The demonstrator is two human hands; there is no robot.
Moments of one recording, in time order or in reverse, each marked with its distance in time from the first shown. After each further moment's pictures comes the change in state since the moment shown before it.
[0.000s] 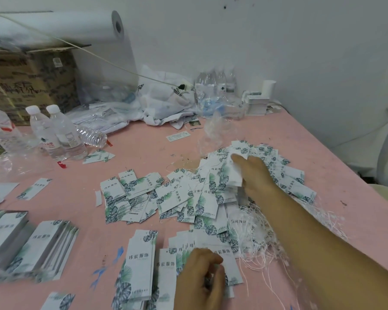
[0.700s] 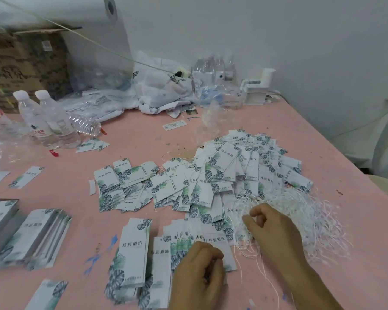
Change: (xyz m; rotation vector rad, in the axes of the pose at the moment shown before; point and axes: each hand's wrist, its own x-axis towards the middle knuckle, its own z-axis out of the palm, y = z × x) left_hand -0.005 -0.002 0.004 0.007 -0.101 0.016; right_hand -0.103 0.096 -0.060 -0.826 0.129 -0.277
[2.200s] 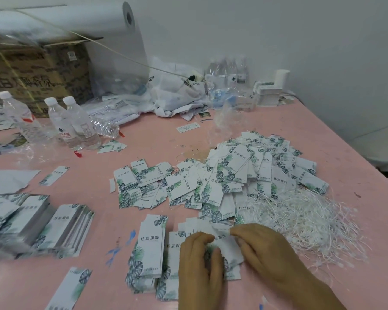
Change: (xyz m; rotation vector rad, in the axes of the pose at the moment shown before) left_hand -0.005 0.004 -0.003 0.093 0.256 -0.141; right_hand -0.029 -0.014 0.011 -0.041 -0.058 -0.758
